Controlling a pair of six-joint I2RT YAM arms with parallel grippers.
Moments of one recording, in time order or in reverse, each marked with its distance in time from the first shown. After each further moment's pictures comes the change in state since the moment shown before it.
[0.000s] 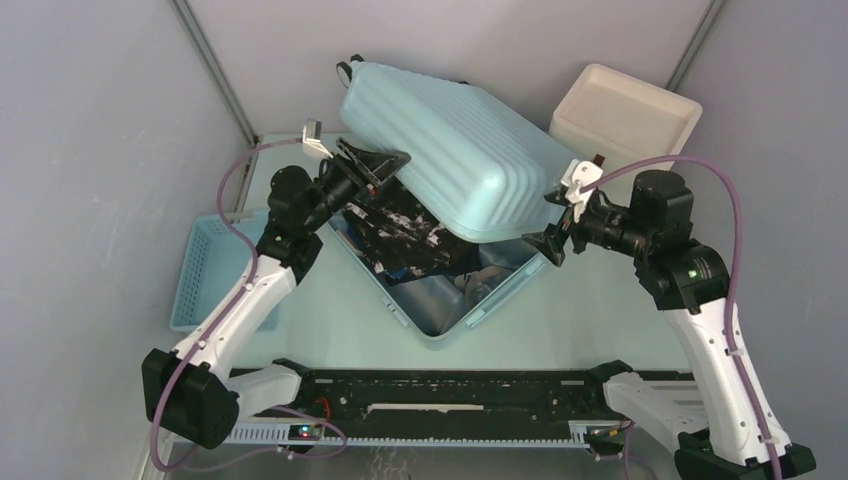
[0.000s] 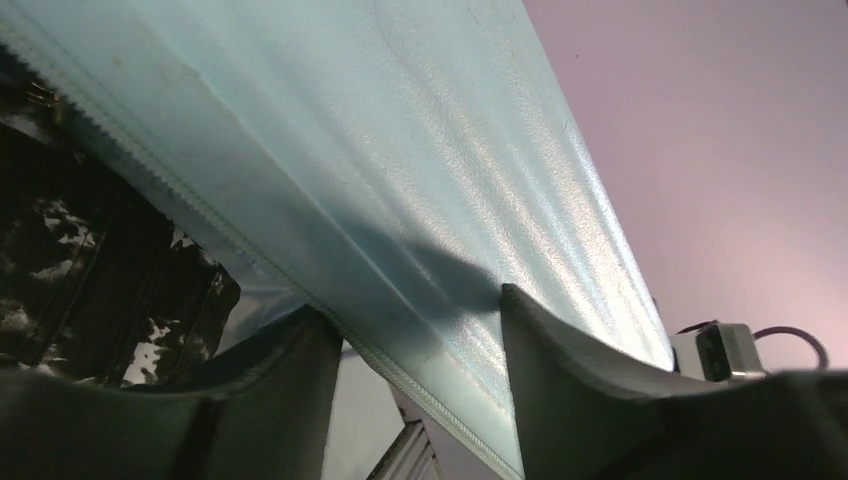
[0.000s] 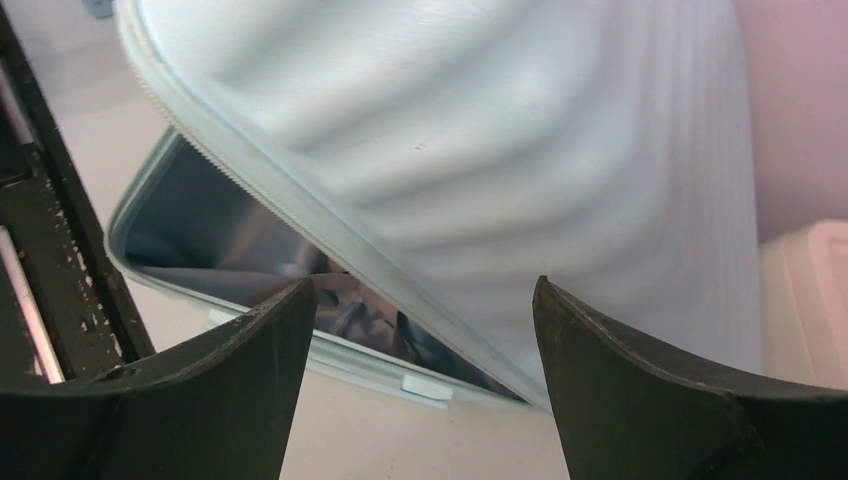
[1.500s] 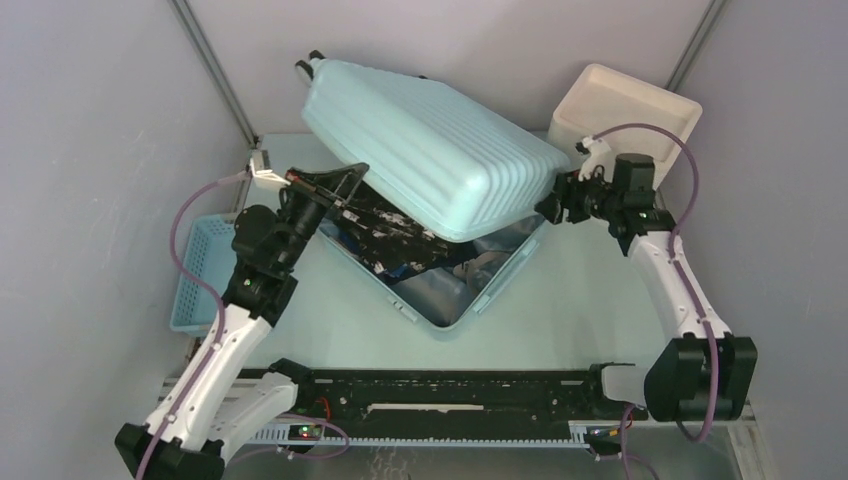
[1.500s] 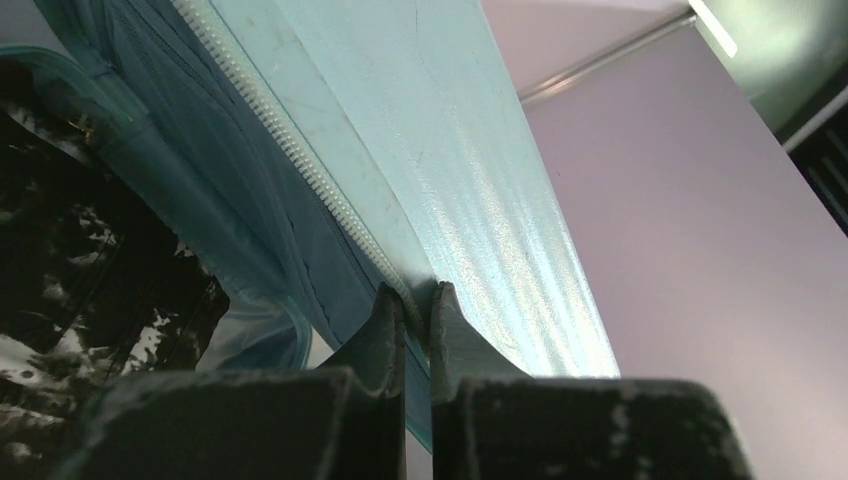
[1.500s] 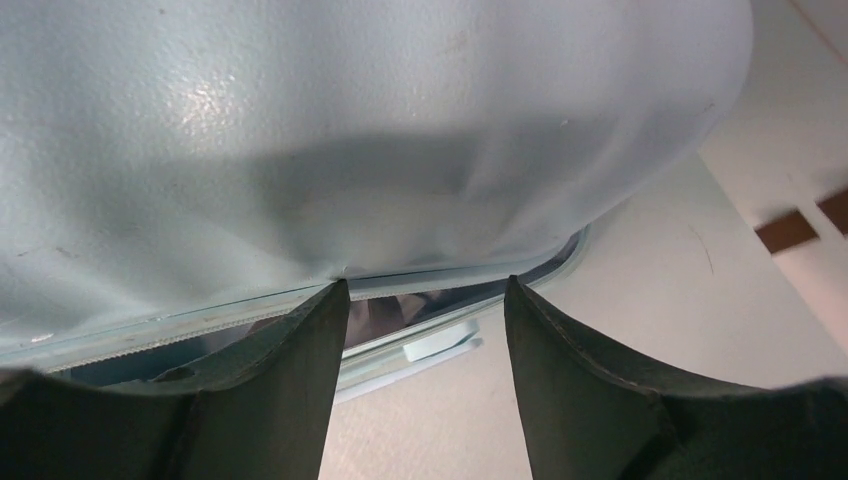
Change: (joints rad) left arm 0.000 -0.289 -0.100 -0.105 -0.261 -0.043; right arm -0.326 0.318 -0.257 0.379 0.000 0.468
